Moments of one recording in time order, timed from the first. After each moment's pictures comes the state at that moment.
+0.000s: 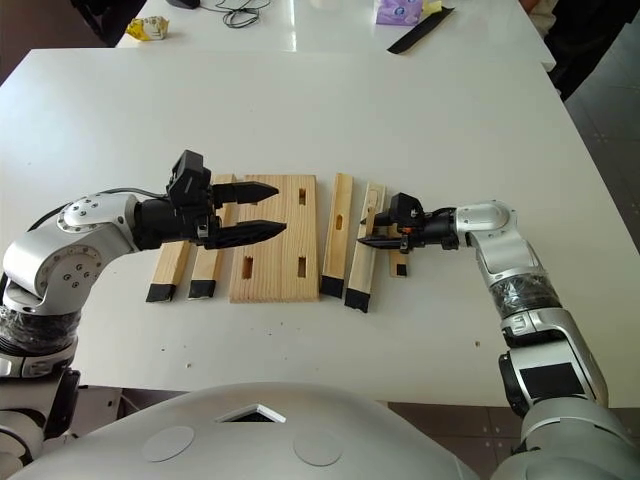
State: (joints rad) left arm -0.23 0.59 -0.06 -0.41 -0.79 0.75 -0.92; right arm -0.35 -0.66 0.28 0.50 0.20 -0.09 1.26
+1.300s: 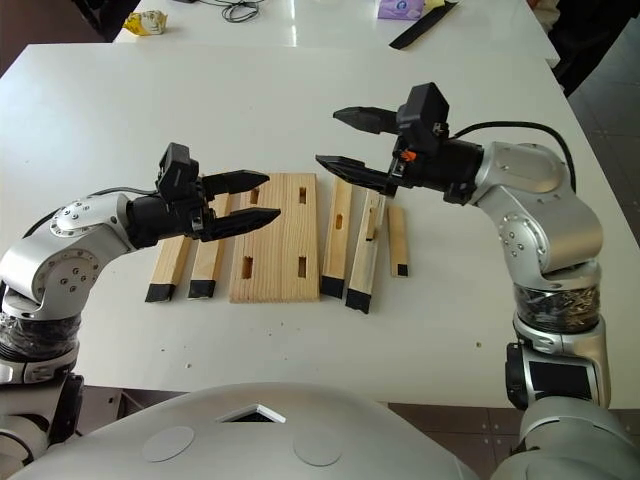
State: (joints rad) left arm -0.19 0.57 -0.02 -0.41 -0.78 0.71 -0.87; right arm -0.34 -0.62 0.01 -0.36 0.58 0.51 0.91
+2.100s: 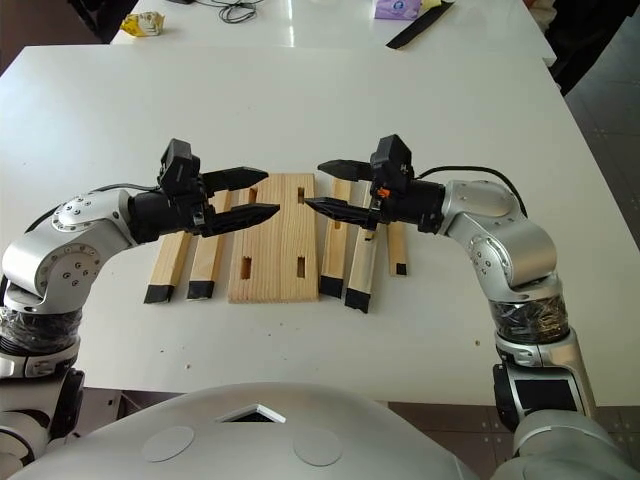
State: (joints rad) left arm -0.22 0.57 -0.02 -0.39 -0.76 0.71 -0.87; right arm -0.25 -0.60 0.09 -0.26 0.58 0.49 0.99
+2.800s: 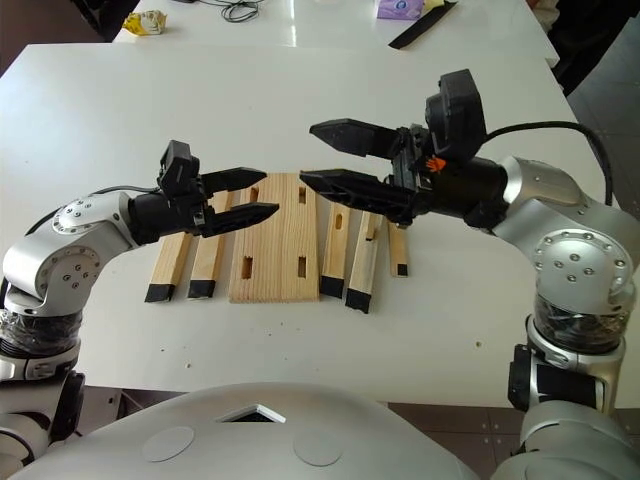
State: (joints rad) left arm -0.20 0.57 -0.01 -0.39 -0.76 0.71 -0.85; right arm -0.29 -0.70 -0.21 -0.54 1.26 0.89 0.82
